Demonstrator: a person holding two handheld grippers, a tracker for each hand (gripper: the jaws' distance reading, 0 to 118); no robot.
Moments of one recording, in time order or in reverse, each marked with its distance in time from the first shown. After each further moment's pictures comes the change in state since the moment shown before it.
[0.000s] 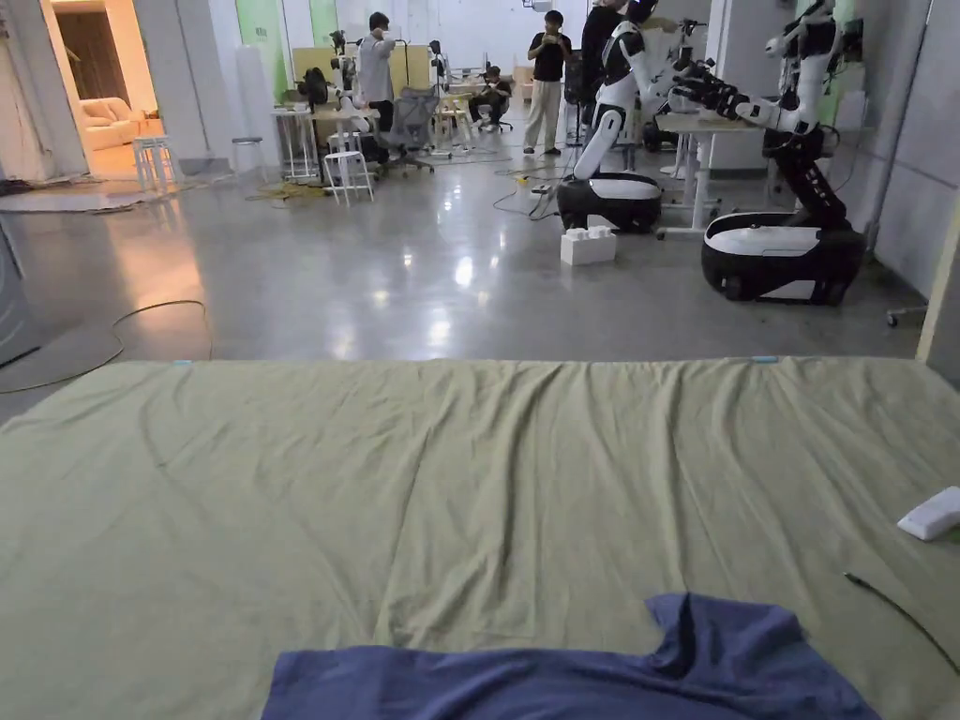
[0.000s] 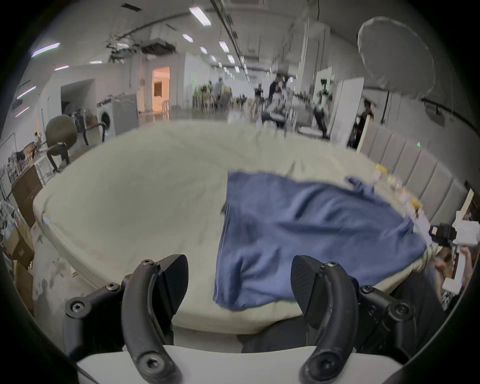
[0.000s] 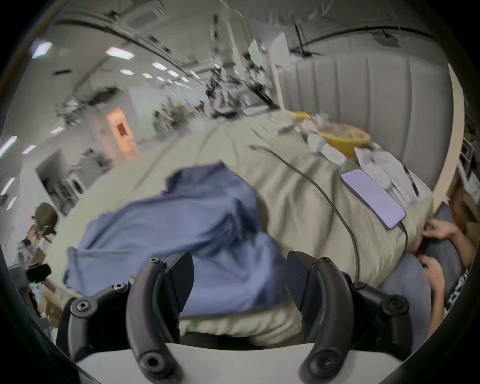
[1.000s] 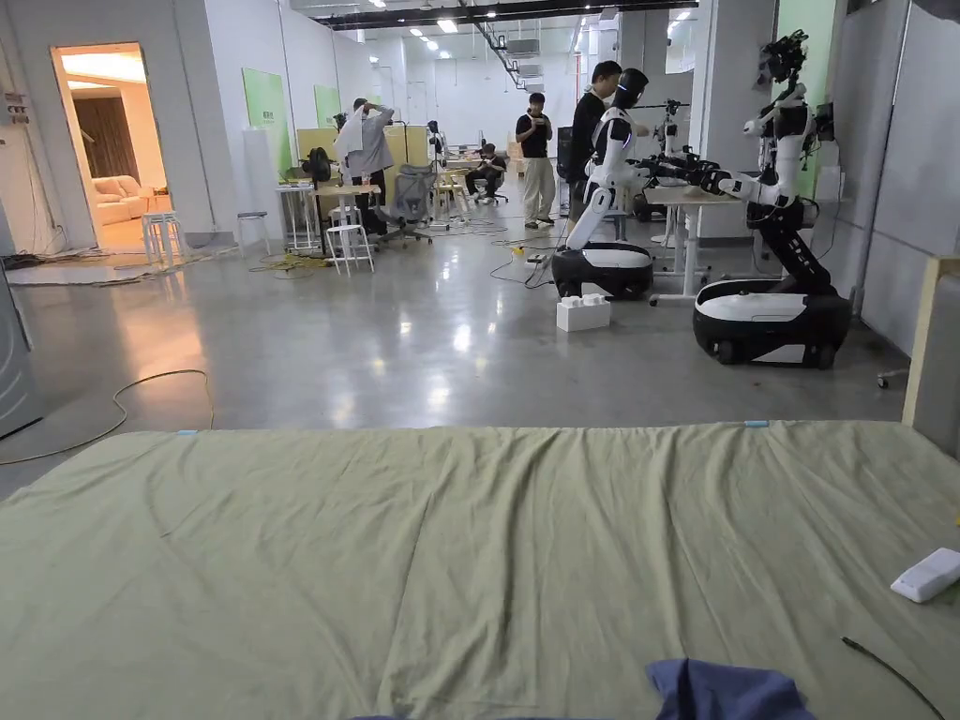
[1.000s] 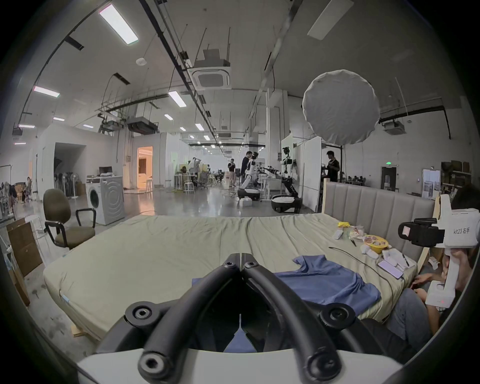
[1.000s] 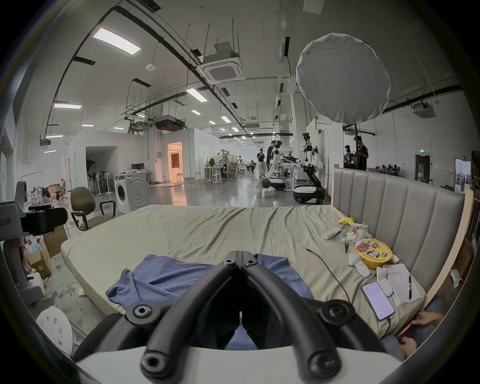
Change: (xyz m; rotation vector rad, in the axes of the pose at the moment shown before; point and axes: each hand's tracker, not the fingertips) left arm 0.096 0.072 0.160 0.429 -0.105 -0.143; right arm -0.133 0.062 0.132 0.385 0.160 0.295
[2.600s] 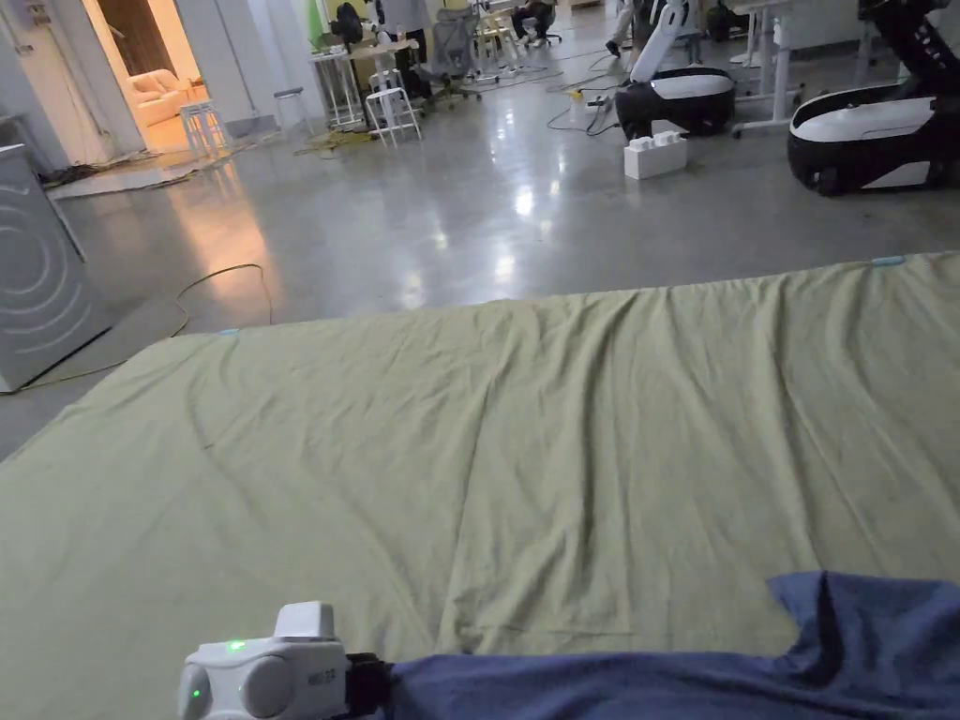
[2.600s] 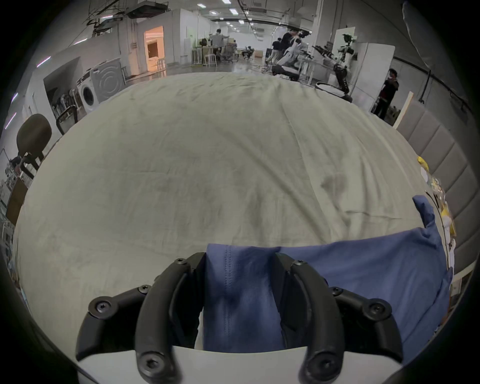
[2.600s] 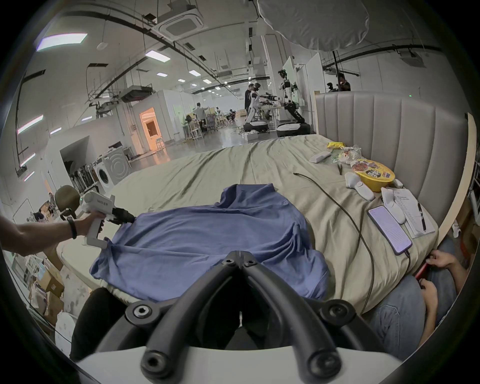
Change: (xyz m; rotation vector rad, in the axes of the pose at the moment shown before) left arm -0.116 -0.158 -0.444 -0.807 0.117 0.144; right arm 0.048 -0.084 -0.060 -0.357 -0.073 -0.183
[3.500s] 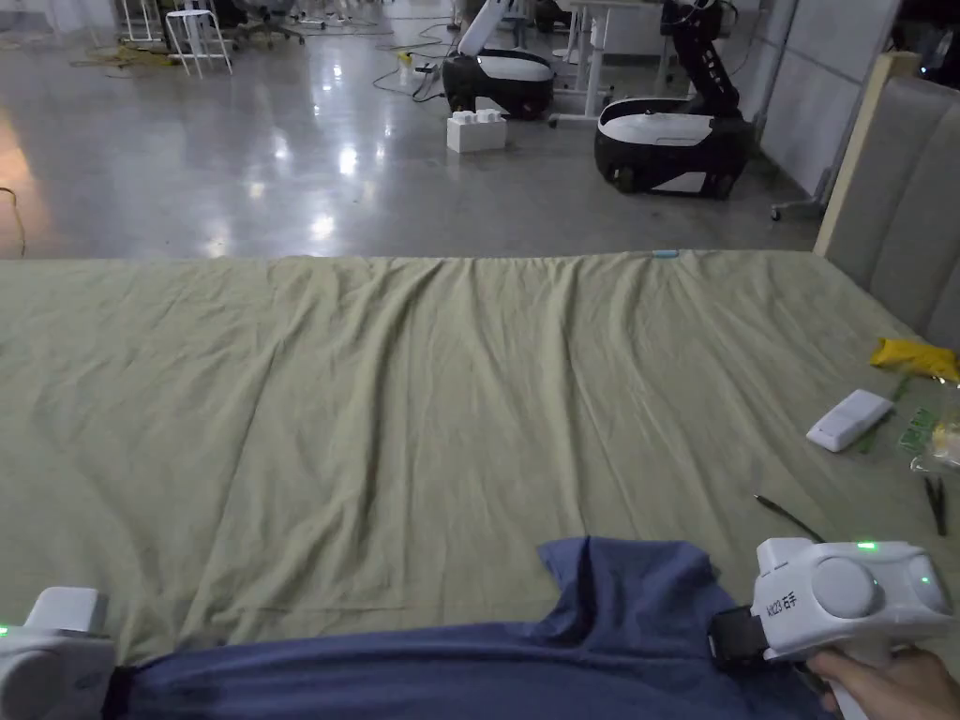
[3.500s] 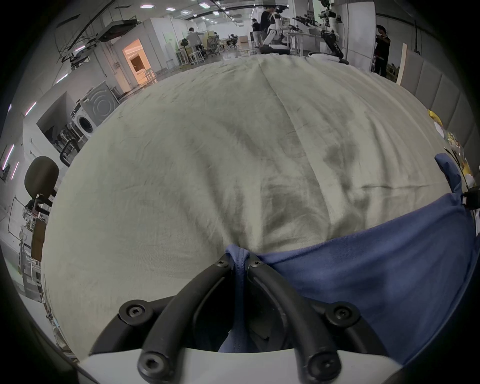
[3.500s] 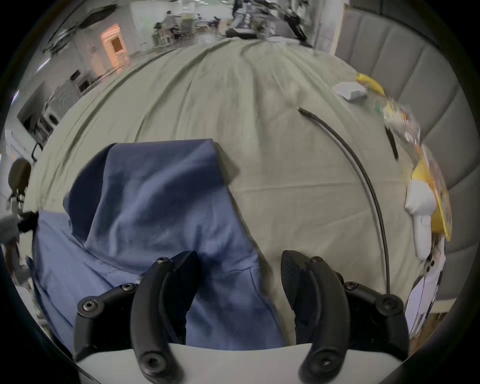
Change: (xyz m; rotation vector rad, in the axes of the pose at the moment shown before) left arm 0.048 -0.004 -0.010 -0.079 0.134 -0.196; right arm 0.105 0.099 -0.360 -0.594 -0.162 0.125
